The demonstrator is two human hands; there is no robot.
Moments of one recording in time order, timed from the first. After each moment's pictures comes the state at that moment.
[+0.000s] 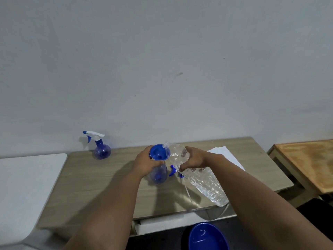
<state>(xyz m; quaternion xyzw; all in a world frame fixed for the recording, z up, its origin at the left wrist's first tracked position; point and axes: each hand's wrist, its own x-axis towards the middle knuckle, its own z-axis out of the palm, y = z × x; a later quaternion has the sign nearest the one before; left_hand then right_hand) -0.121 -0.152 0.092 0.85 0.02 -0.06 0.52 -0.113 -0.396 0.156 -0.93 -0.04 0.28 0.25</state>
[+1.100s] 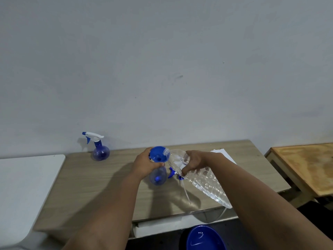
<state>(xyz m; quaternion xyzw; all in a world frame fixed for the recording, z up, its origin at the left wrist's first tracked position) -0.118 -0.149 0.087 0.85 0.01 -0.04 0.52 -0.134 -0.382 0.204 -0.93 -0.04 0.33 0.18</state>
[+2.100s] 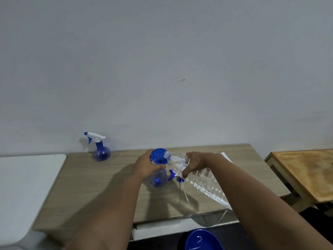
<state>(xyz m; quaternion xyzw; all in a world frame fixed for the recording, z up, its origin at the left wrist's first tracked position) -0.117 -0.147 0.084 0.85 0.01 -0.05 0.52 -0.138 -0.373 0.220 -0.93 -0.06 0.33 0.13</state>
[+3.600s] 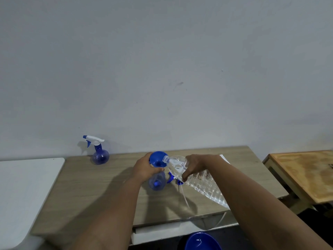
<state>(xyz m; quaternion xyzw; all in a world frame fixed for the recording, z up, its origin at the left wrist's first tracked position) -0.121 -0.148 0.090 0.86 0.01 -0.05 0.51 -0.121 -0.381 0.198 -0.94 -0.06 0.33 0.10</state>
